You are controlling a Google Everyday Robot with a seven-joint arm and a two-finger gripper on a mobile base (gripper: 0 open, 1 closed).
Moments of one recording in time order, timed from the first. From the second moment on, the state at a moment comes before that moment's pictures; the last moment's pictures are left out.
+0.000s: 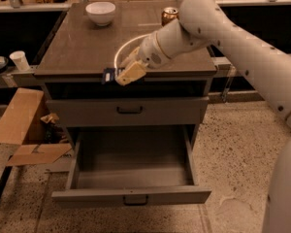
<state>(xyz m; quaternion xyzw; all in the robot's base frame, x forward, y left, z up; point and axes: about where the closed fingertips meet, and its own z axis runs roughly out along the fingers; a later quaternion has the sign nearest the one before) 0.663 0.052 0.849 -0.59 0.67 0.27 0.35</state>
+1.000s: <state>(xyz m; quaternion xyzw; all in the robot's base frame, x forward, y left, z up) 0.566 0.033 0.754 -0.52 0.74 0.29 0.31</state>
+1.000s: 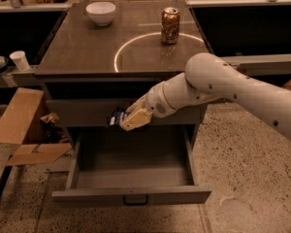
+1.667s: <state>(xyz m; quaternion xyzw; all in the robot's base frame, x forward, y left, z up) 0.567 0.016 0.736 -0.51 0.75 0.28 0.31</state>
